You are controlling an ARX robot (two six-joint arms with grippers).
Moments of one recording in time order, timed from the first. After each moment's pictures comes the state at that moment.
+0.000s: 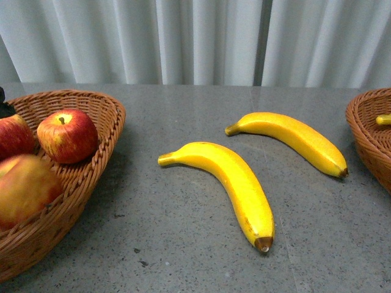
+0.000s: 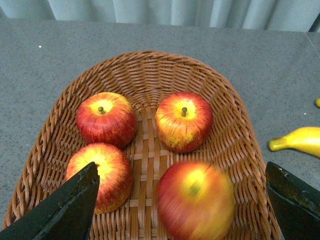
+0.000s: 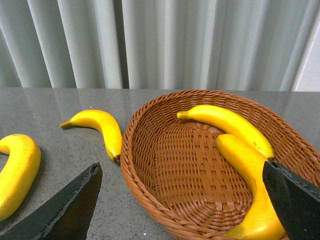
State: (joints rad) left arm -0.25 0.94 0.54 0.01 -0.29 -0.10; right arm 0.00 0.00 0.01 0.00 0.00 0.00
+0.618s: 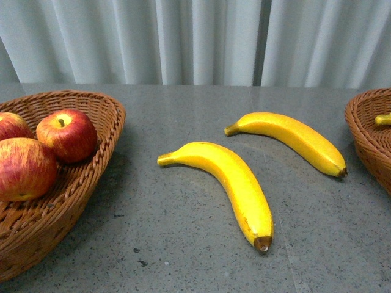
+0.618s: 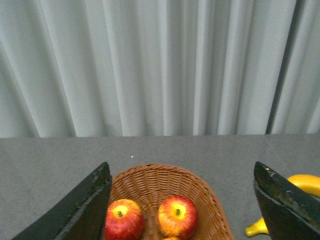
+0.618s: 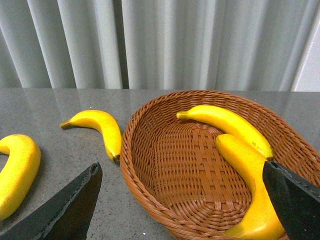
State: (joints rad) left arm -0.30 0.65 0.62 0.07 -0.31 0.07; right arm 0.00 0.00 0.01 0.00 0.00 0.00
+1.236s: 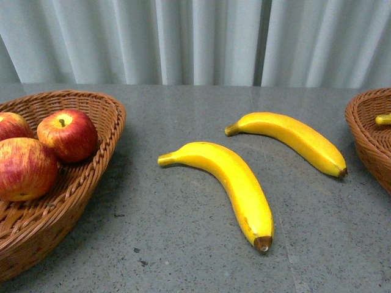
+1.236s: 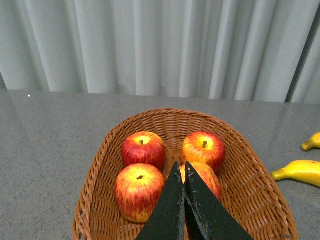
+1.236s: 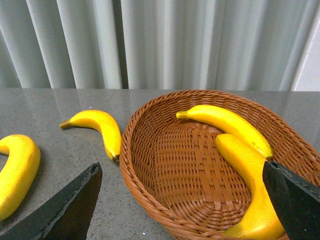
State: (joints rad) left arm 0.01 0.31 0.17 0.14 -0.02 0.00; right arm 0.00 0.00 0.01 0.00 0.00 0.00
